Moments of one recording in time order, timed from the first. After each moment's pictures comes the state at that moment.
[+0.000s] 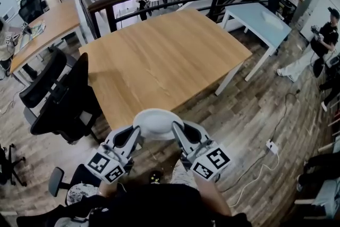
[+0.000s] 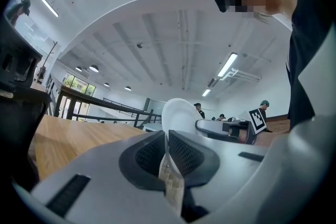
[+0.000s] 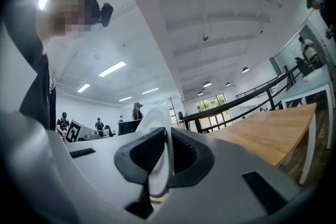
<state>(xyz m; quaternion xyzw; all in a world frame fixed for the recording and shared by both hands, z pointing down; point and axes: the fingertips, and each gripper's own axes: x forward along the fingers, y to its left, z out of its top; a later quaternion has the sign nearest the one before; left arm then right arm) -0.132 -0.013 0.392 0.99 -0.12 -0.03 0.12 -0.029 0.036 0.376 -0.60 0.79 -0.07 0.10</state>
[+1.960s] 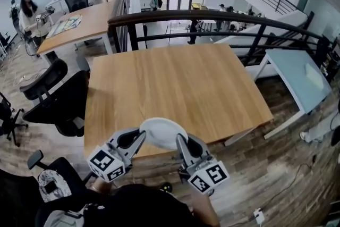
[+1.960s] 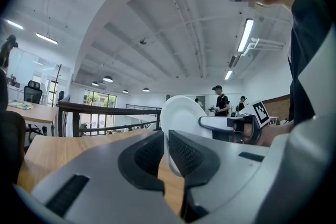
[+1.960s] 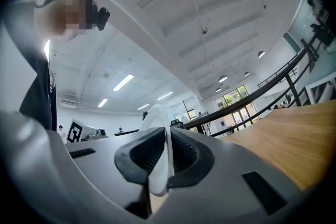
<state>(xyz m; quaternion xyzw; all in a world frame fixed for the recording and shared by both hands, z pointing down) 0.142 -0.126 0.380 0.97 -0.26 0.02 0.04 0.250 -0.097 0.375 -0.49 0.86 -0.09 0.15</state>
